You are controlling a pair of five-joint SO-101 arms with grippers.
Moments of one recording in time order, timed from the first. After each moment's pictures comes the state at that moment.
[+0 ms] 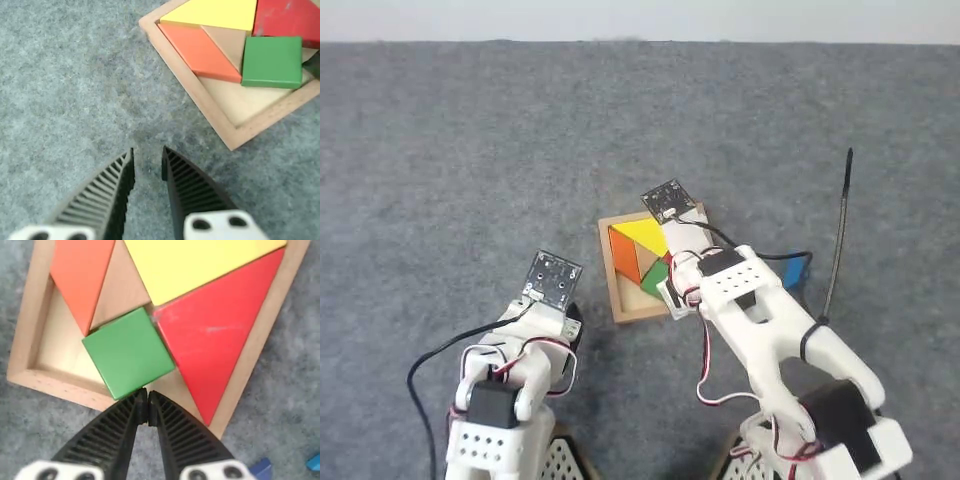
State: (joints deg) left arm 3.2 -102.5 96.9 69.8 -7.2; right arm -30.1 -12.0 48.3 45.7 3.6
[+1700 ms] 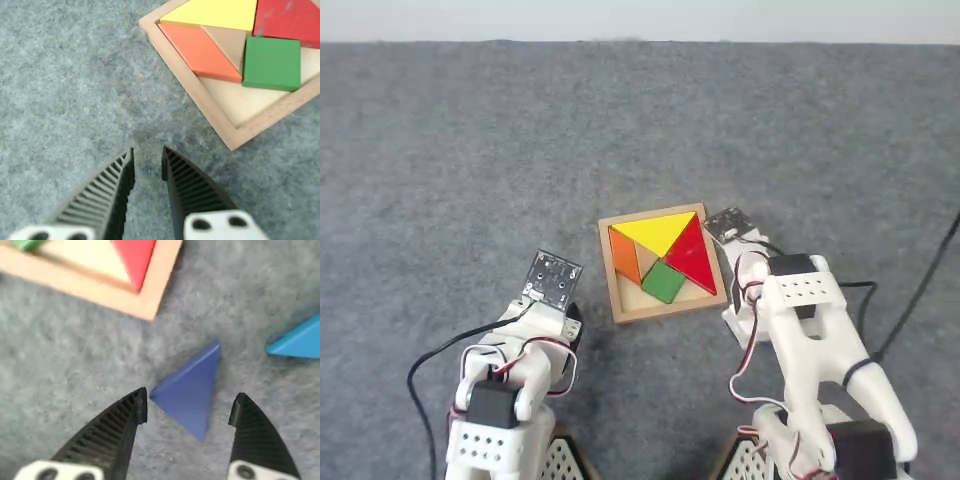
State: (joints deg) left arm 3.2 -102.5 96.9 69.8 -7.2; right arm -11.5 -22.4 55.3 64.3 20.5
